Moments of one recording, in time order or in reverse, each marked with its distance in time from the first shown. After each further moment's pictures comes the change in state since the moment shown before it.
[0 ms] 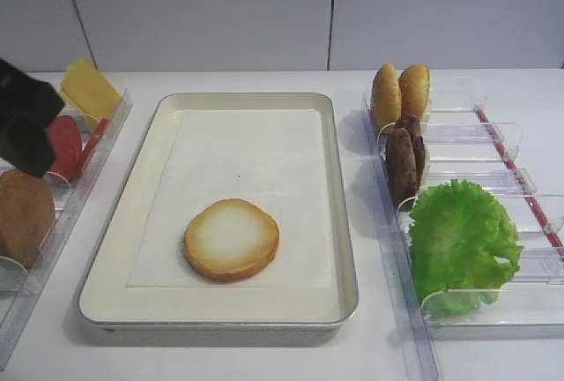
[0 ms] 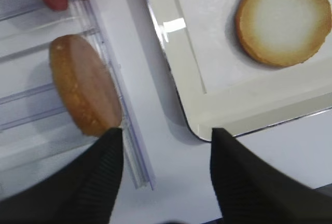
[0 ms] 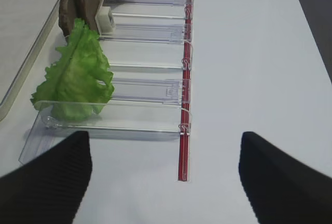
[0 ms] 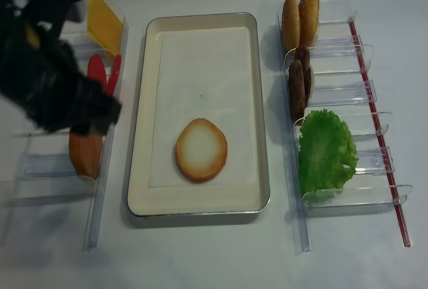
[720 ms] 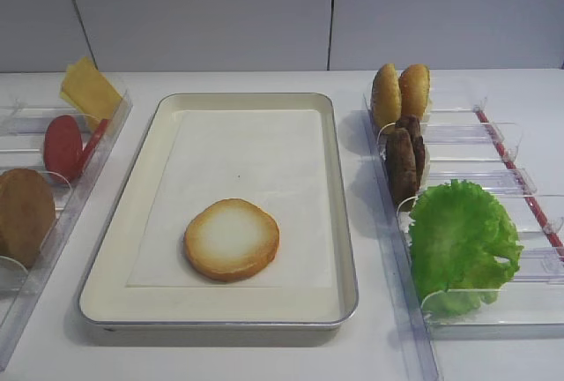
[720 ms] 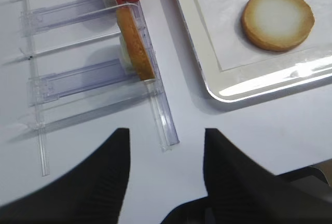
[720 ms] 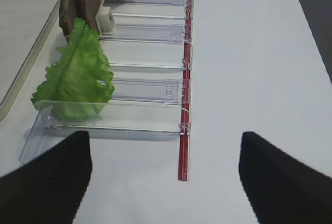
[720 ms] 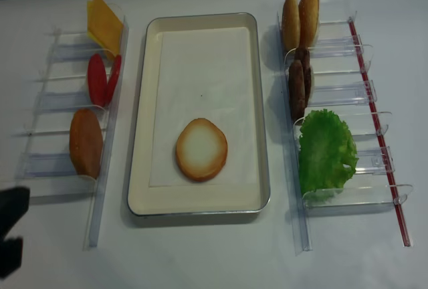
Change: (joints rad) left arm 0.000 -0.665 0.274 0.085 0.027 -0.035; right arm 0.000 0.000 0.000 0.000 0.000 0.000
